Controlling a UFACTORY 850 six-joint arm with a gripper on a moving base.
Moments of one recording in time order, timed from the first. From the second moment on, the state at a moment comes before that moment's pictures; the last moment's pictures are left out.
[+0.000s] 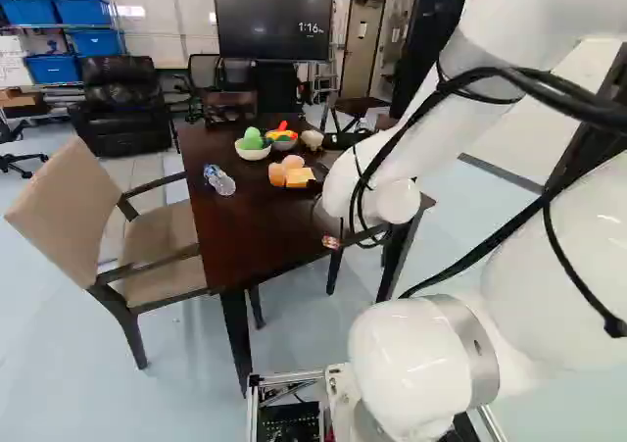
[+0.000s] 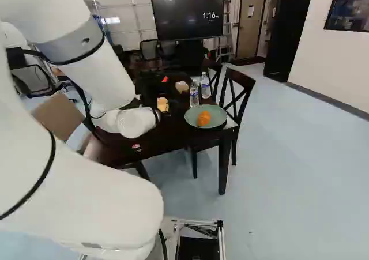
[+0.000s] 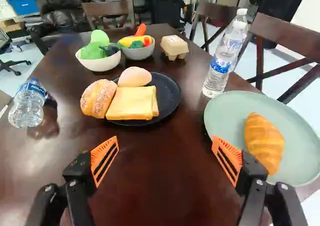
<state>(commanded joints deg) 2.0 13.9 -12.2 -0.5 37.7 0.0</state>
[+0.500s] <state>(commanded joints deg) 0.7 15.3 -7.5 -0.2 45.7 0.0</state>
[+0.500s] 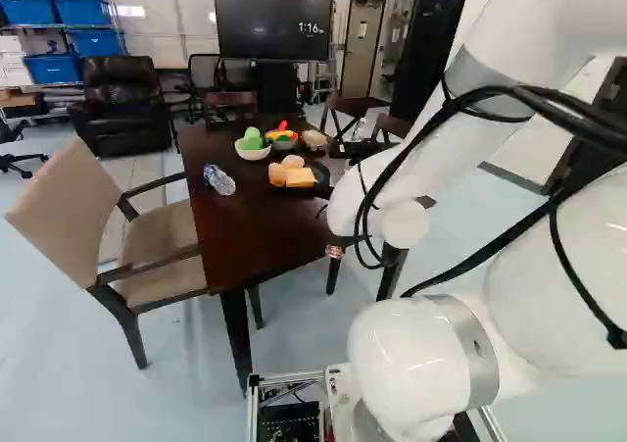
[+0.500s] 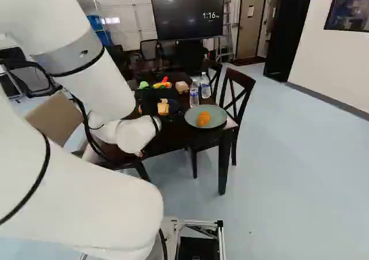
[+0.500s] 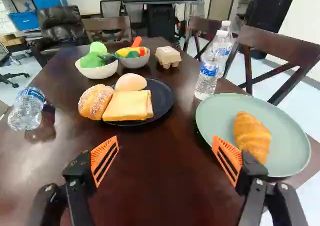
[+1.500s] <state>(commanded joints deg) 0.0 16.0 -5.0 0.0 50.0 0.0</state>
